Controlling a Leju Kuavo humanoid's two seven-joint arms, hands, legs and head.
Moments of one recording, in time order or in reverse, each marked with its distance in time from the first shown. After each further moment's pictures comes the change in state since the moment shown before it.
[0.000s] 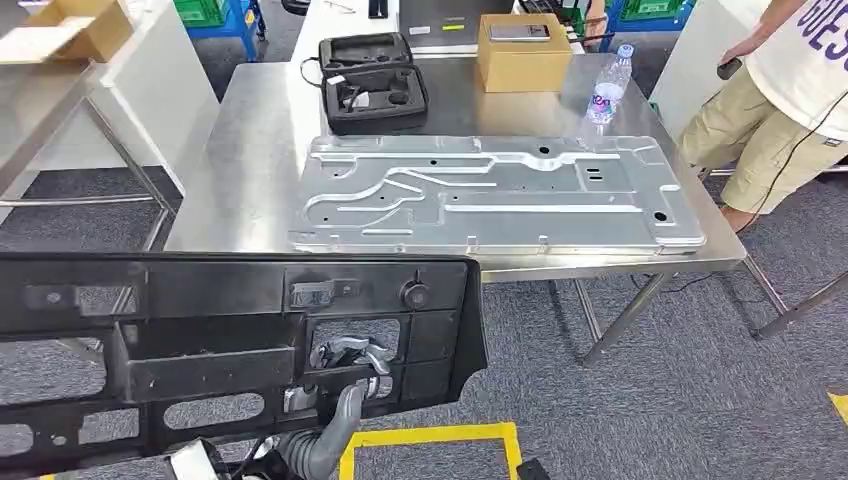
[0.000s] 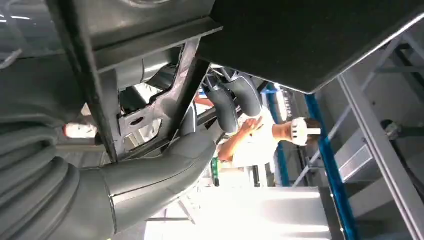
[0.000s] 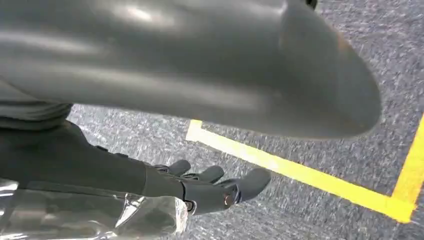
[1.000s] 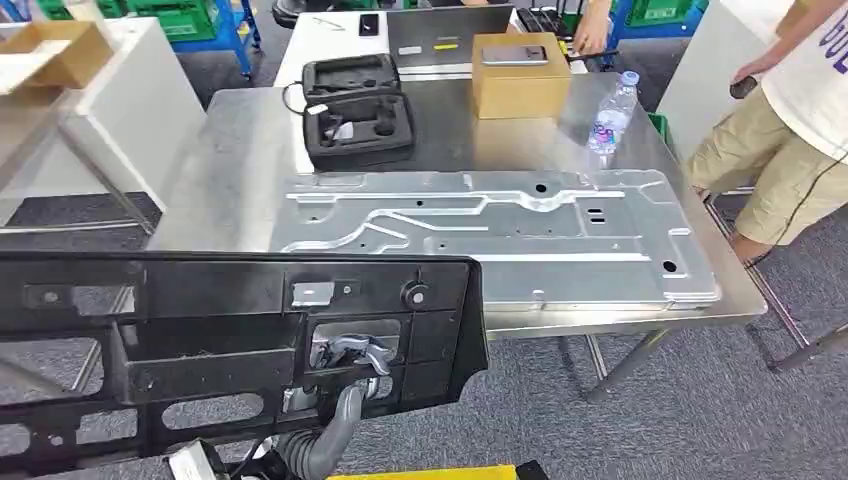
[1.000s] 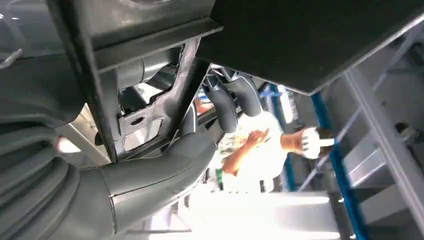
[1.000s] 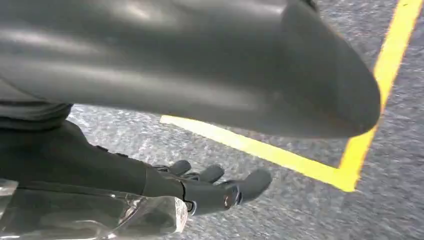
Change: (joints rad) left arm 0.001 0.003 0.000 -0.010 -0.006 0.000 0.011; right arm 0.004 0.008 0.004 0.000 -0.002 0.004 0.000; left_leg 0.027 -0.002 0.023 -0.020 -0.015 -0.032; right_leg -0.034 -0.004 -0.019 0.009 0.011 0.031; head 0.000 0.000
